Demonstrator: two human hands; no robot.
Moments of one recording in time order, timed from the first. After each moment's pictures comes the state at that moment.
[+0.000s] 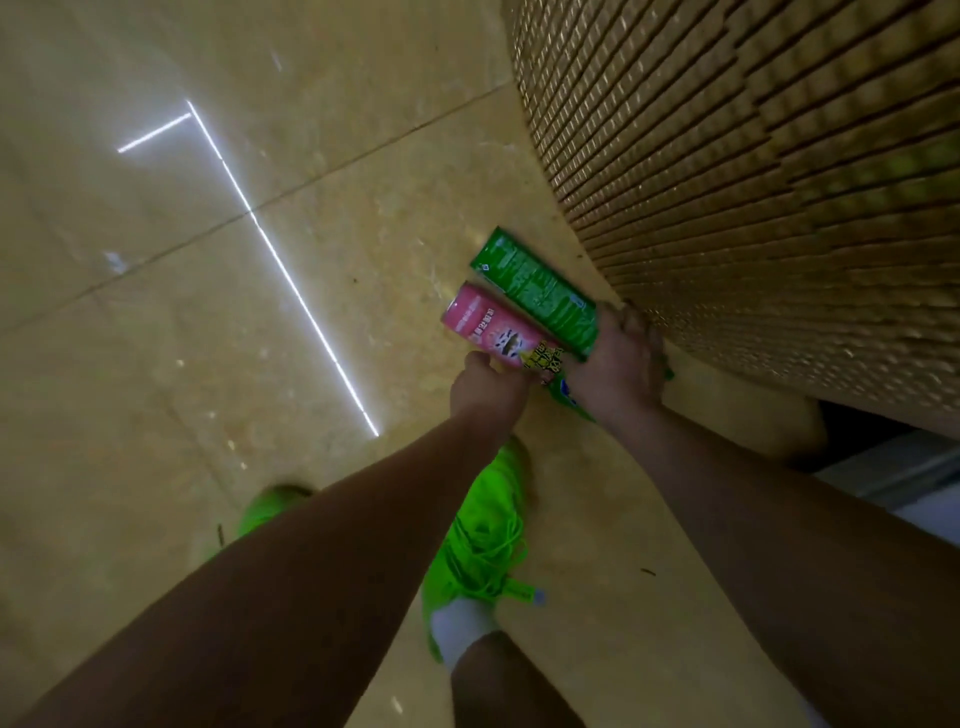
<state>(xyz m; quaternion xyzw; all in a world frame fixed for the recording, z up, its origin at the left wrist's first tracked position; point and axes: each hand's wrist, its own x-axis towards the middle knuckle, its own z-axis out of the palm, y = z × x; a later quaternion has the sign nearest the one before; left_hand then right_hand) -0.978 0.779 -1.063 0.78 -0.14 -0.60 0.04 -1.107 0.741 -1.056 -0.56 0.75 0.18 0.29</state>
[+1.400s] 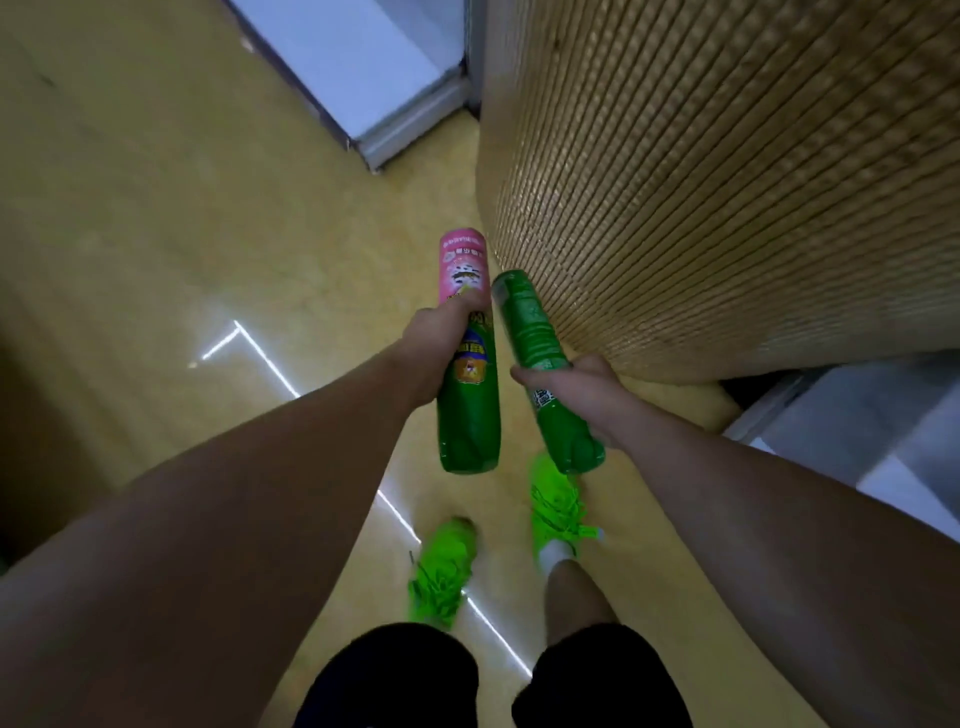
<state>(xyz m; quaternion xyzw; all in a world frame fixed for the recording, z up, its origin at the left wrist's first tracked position) -0.802 0.687 -0.621 0.69 -0.21 -0.67 0.16 -0.969 0.751 -0.633 -0.23 0.77 -0.12 0.59</state>
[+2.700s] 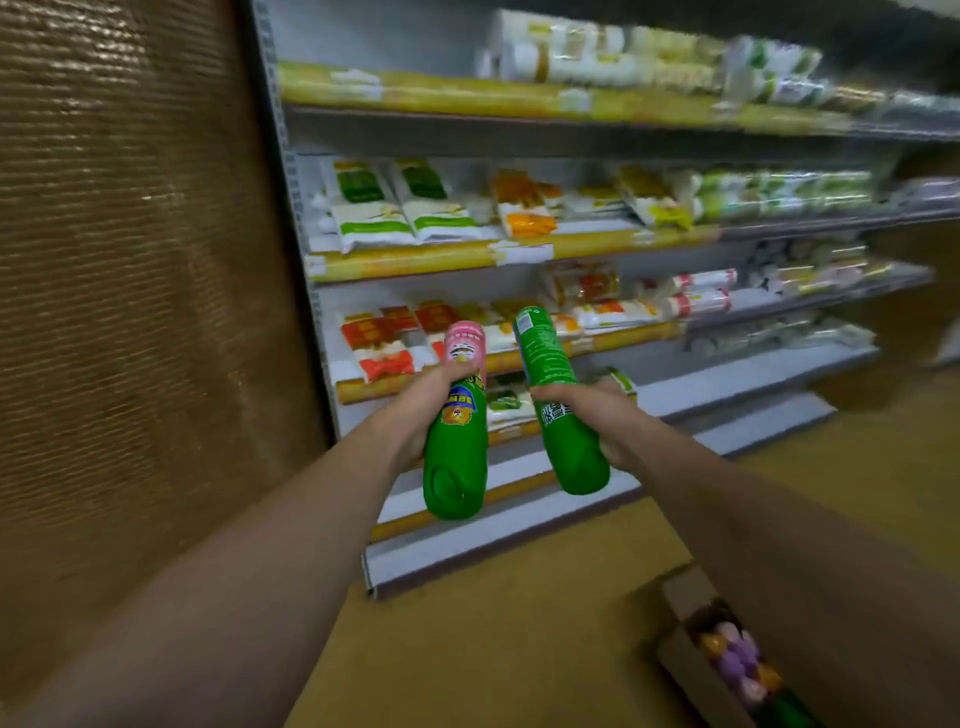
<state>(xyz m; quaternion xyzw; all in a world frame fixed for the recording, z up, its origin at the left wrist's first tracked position) -1.017 1.209 -0.101 0.16 -0.64 -0.75 -0.09 -1.055 1.409 -0.106 0.06 0.74 -0.66 0.12</state>
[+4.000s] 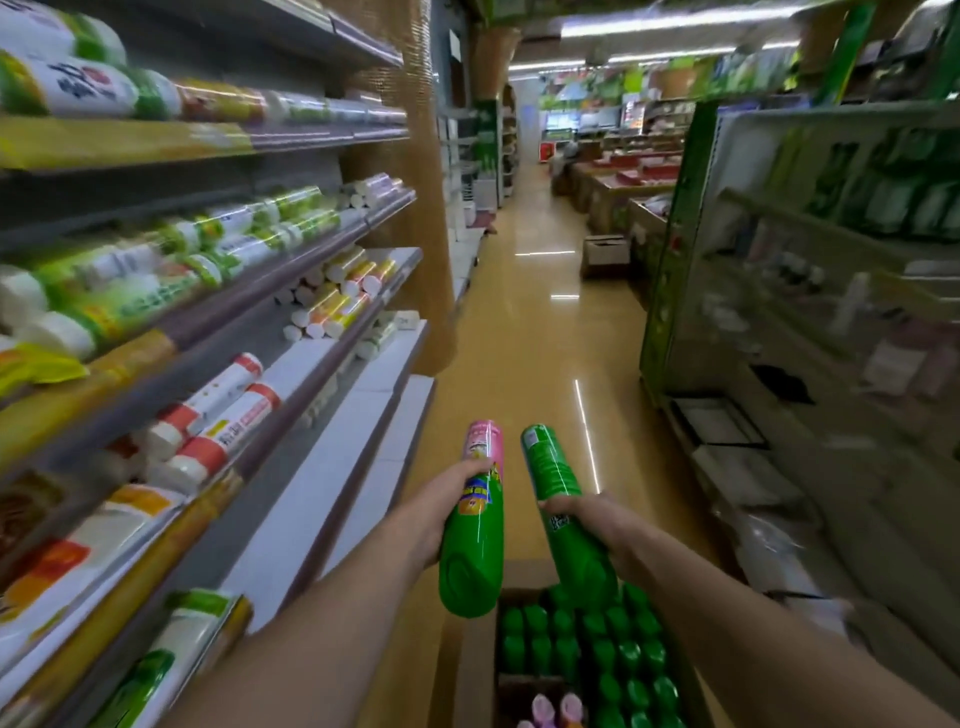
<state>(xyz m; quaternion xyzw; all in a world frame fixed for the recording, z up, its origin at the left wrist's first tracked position) -1.422 1.792 -0.178 -0.12 -0.64 -0.55 -0.52 -1.256 1.910 -0.201 0.47 0.56 -0.67 -0.10</state>
